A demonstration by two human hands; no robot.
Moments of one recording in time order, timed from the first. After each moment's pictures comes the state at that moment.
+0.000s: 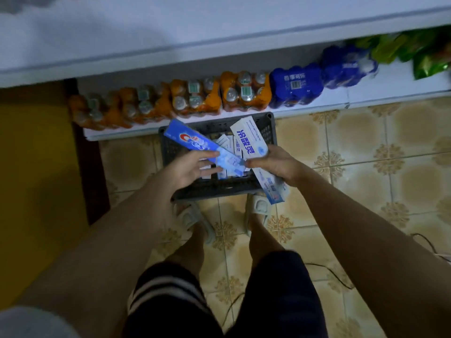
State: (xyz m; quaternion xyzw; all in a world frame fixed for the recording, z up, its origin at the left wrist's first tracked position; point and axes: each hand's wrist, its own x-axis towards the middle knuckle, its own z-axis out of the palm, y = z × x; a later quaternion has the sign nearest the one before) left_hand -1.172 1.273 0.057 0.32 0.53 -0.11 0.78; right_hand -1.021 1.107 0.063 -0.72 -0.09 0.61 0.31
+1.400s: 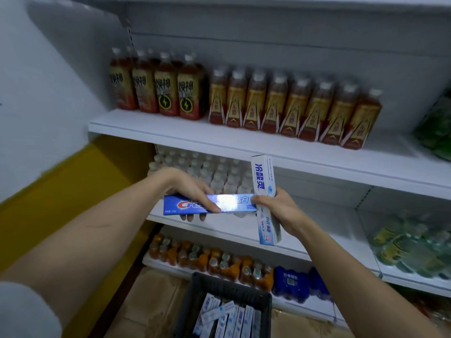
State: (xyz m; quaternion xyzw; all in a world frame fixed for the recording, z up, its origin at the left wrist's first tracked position) left_hand -1.212 1.326 0.593 0.77 0.35 -0.29 0.44; right_hand -1.010 1.168 0.526 -0.69 -0.35 0.41 0.48
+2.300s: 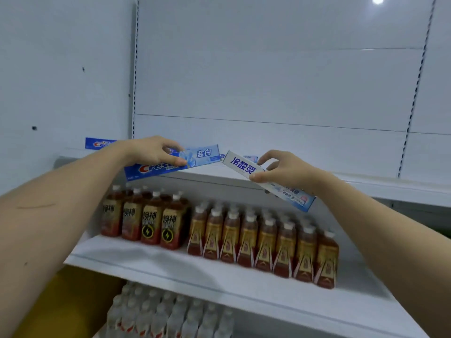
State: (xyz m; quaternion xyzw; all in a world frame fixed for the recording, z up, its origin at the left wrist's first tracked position) left_hand -1.225 1.389 0.934 0.89 0.36 0.22 0.18; right_hand -0.948 1.196 0.917 -0.71 -0.61 0.05 0.35
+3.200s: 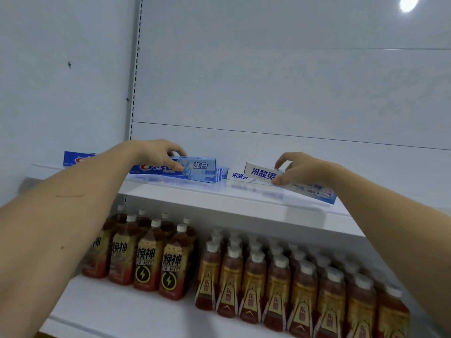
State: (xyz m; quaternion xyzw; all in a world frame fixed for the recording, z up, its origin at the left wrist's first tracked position) left_hand -1.185 1.595 0.972 0.91 0.37 0.18 0.09; right_hand -0.883 1.383 0.973 -0.79 -0.57 -0.03 0.22
